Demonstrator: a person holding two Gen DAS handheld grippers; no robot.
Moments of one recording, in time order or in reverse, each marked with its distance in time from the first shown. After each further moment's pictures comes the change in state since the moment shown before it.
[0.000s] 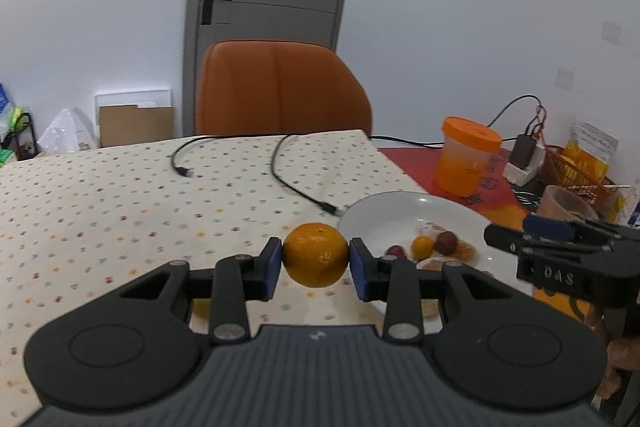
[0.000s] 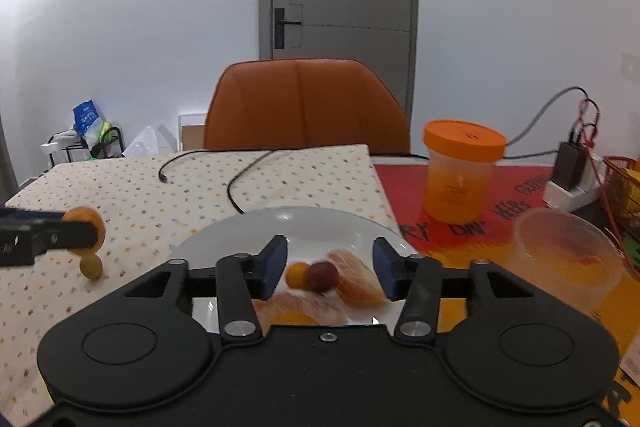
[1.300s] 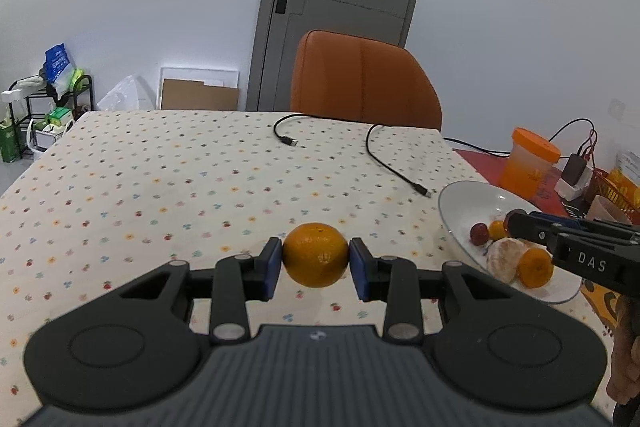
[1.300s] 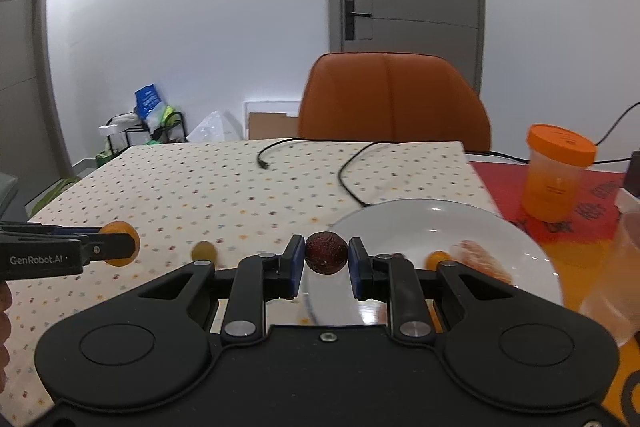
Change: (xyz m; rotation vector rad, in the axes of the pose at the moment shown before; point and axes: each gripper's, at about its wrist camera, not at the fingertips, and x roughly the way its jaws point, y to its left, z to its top) left arm -0.048 0.070 -0.032 -0.133 -0.002 0.148; right arm -0.016 0.077 0.004 -0.051 0.022 0.172
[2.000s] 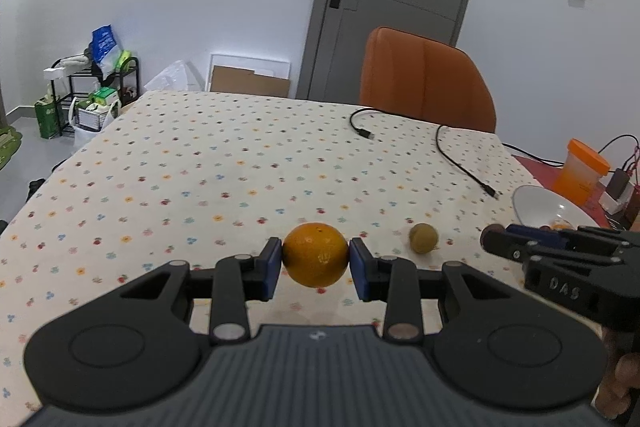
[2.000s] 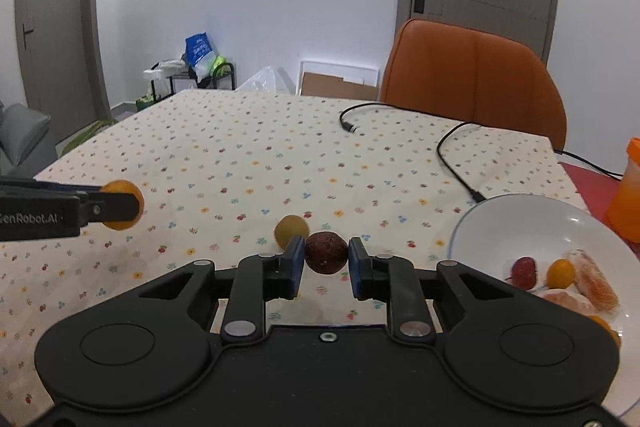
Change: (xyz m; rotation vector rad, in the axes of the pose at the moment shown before) left arm -0.008 0.058 -0.007 -0.069 0.019 0.111; right arm 0.048 0.076 -0.005 -0.136 0.103 0.119
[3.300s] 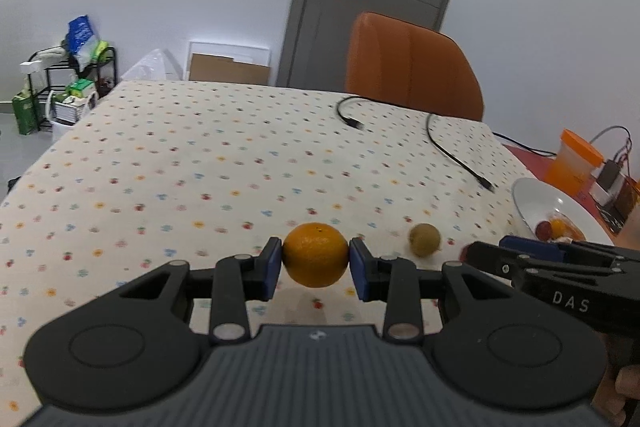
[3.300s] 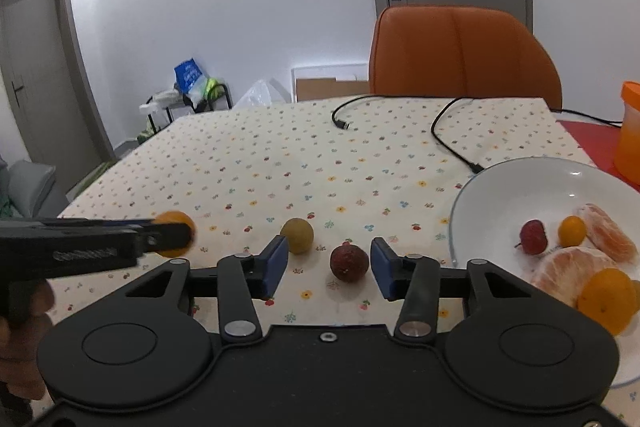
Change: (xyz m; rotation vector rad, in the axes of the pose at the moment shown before) left arm 0.026 0.012 0.008 0.006 0.042 -0.055; right arm 0.004 -0.010 -0.005 0.169 0.005 0.043
